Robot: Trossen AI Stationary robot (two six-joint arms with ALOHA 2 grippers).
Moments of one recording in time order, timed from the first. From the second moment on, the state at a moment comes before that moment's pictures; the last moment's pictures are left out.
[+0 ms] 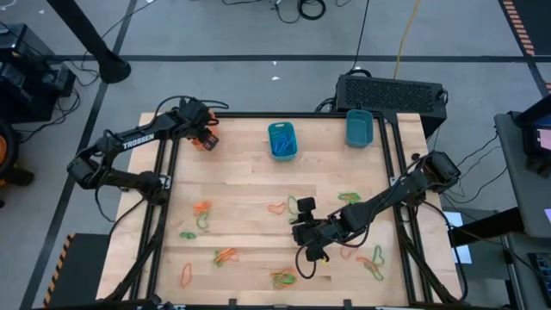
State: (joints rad) left arm 0.87 1.26 0.74 -0.53 -0.20 0.09; right arm 0.46 1.72 1.13 -0.33 0.41 0.06
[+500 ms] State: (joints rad) left arm 0.66 1.19 0.76 -0.59 0.06 -0.02; right arm 0.50 1.67 1.18 -0.78 0.41 0.46
